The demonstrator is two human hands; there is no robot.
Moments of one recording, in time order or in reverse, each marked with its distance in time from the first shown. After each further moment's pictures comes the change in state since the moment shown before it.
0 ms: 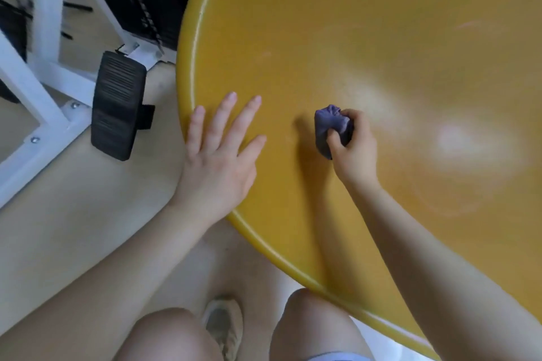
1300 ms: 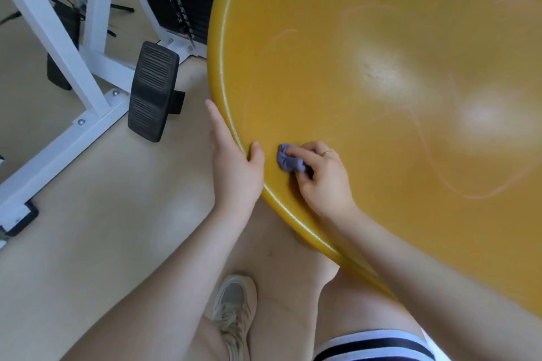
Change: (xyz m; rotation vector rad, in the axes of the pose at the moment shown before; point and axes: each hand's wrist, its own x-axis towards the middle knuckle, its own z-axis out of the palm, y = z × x) left_hand -0.030 0.044 -0.016 -0.786 -0.012 -1.004; right_hand -0.091 -0.001 0.034 -0.139 -0.266 -0.396
